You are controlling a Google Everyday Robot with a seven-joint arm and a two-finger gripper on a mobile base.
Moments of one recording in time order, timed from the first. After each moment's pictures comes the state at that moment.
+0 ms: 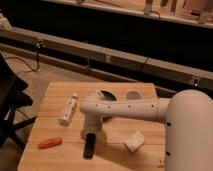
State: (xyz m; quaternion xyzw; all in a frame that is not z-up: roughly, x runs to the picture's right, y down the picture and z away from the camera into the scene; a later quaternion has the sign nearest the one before) arm -0.064 0.276 0.800 -0.35 -0.28 -0.49 0.75
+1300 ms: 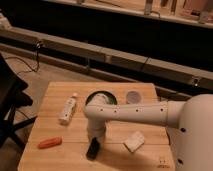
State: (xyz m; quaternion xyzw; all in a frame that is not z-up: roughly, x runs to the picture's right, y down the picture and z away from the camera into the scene) arm -0.037 0.263 0.762 -0.32 -0.26 -0.46 0.78
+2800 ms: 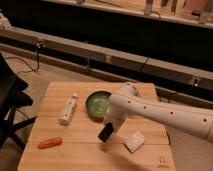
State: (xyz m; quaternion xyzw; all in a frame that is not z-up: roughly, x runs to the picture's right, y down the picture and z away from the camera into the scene) arm 0.045 0.185 0.739 -0.26 -0.22 -0.36 0.87
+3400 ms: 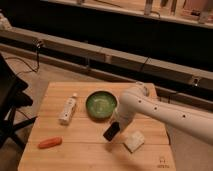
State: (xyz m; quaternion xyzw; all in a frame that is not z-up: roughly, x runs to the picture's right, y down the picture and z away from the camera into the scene) arm 0.082 0.196 0.744 -0.26 -0.22 -0.31 0.88
